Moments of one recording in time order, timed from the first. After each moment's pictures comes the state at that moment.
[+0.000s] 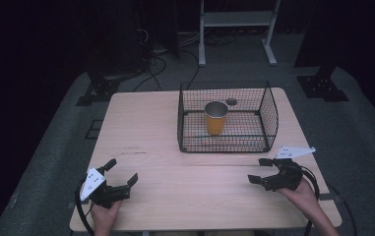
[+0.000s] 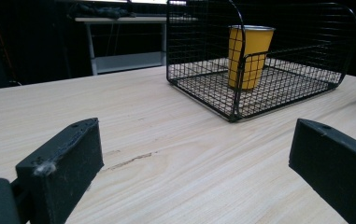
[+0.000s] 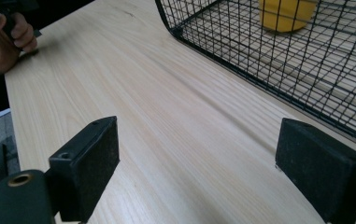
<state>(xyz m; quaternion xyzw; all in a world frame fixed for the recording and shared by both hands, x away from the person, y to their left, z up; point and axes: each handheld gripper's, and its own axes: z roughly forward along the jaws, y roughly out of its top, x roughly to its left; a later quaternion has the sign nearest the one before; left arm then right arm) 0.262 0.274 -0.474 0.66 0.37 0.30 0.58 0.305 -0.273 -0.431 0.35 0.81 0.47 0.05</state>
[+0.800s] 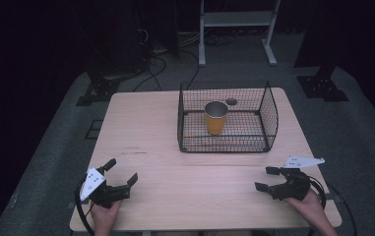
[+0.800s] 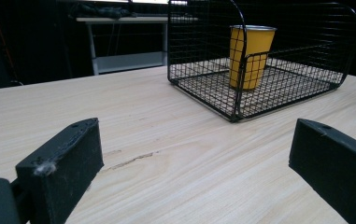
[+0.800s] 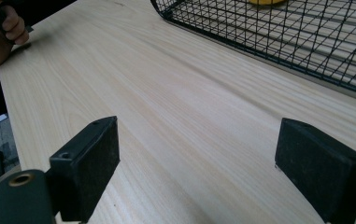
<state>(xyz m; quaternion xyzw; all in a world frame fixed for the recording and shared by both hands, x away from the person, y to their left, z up) 0.262 0.274 -0.473 0.66 0.37 0.31 0.58 0.285 -0.293 -0.450 0.37 0.80 0.47 0.05</state>
